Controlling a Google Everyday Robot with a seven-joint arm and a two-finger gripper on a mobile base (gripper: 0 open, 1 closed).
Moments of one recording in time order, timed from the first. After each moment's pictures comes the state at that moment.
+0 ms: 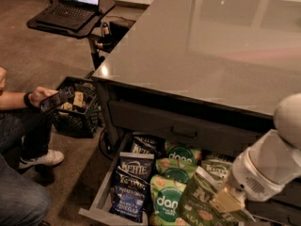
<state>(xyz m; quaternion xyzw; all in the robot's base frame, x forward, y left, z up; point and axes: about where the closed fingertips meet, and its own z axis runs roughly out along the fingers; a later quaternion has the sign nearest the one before) 0.298 -0.166 0.734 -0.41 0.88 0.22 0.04</state>
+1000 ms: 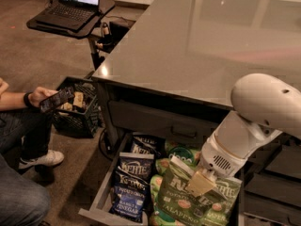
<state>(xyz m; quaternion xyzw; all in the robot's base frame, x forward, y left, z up) 0.335 -0.112 0.733 -0.46 0.85 0.24 0.00</state>
